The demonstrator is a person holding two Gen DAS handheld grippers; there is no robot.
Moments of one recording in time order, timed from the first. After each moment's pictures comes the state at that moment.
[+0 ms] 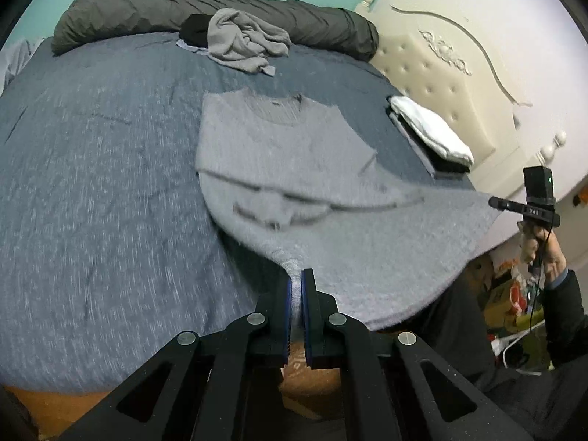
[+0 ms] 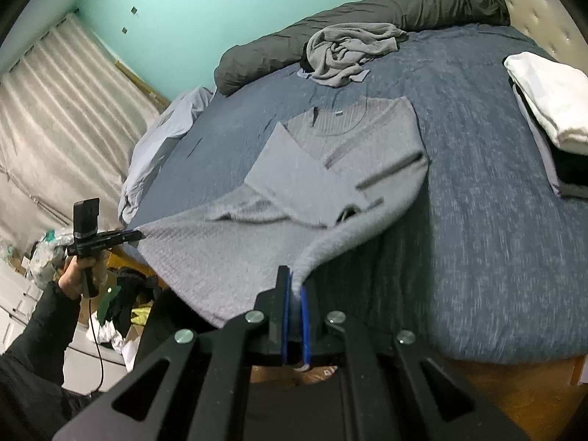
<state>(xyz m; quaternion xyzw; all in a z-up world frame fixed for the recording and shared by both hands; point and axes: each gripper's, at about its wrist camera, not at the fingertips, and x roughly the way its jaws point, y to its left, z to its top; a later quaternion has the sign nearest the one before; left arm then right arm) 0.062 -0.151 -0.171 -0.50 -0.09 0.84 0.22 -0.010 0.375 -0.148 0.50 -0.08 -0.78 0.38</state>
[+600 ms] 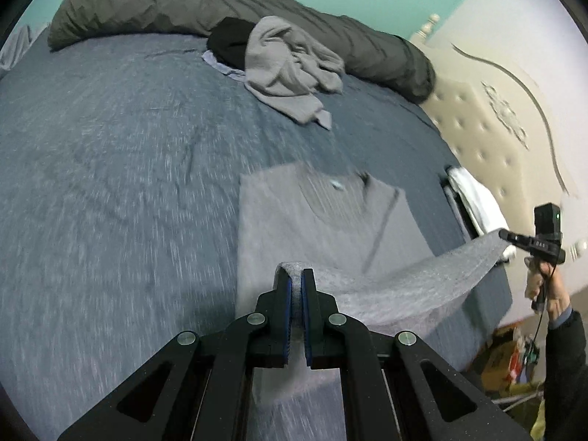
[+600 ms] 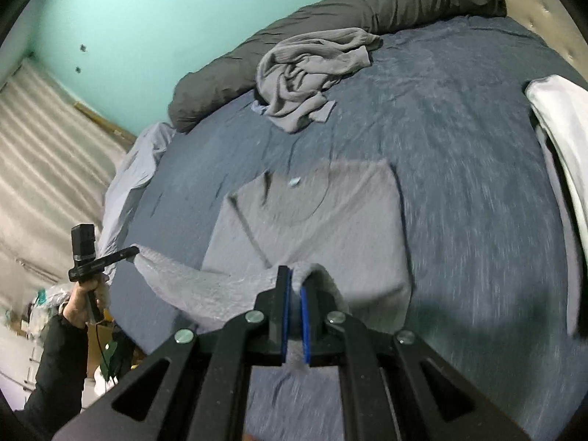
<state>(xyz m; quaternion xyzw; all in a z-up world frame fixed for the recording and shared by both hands) -0.219 -0.182 -0.201 -0.50 -0.15 0.84 0.17 -0.285 0.317 -0.179 0.52 -0.12 -0.78 0.33</state>
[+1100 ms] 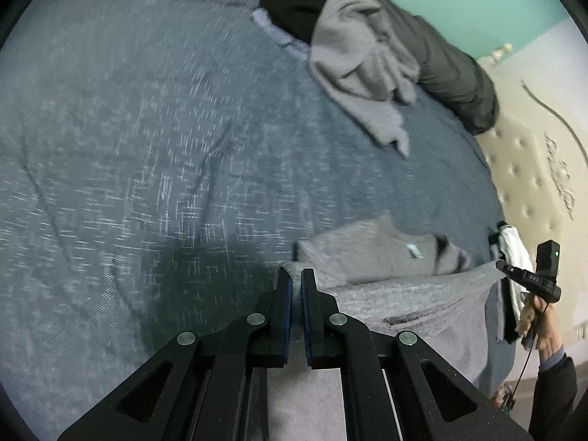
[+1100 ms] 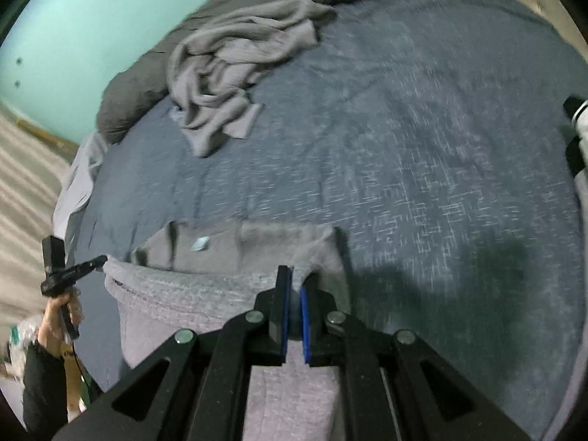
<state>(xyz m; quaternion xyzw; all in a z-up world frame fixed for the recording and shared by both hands) -0.374 -0.198 -0.321 -0.54 -0.22 0.80 0.11 -0.456 0.277 -0.296 0.58 -0.10 -0.77 0.25</state>
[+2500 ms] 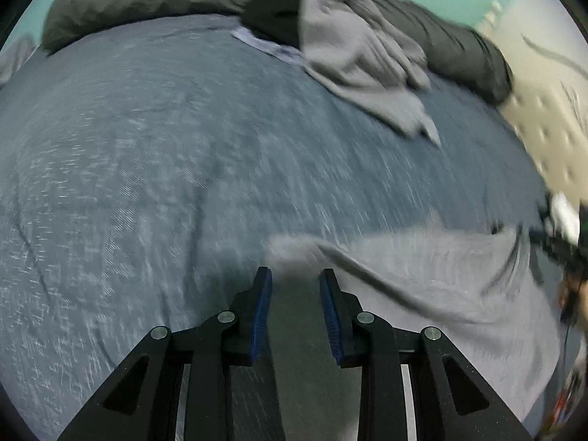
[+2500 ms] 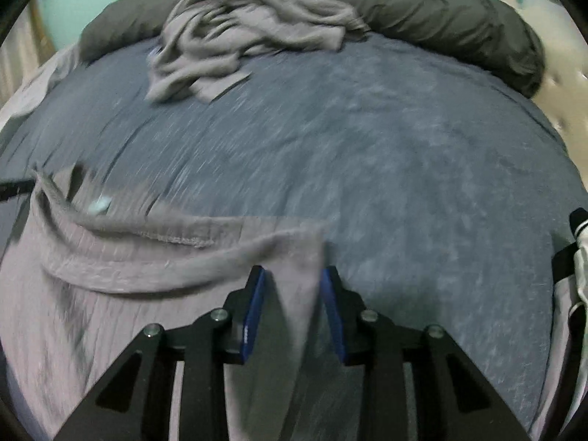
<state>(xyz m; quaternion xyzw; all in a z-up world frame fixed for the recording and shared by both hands) -0.397 -0.177 -0.341 -0.49 -0.12 0.86 0.07 -0.462 0.245 -0.326 0.48 0.11 -0.84 0.21</state>
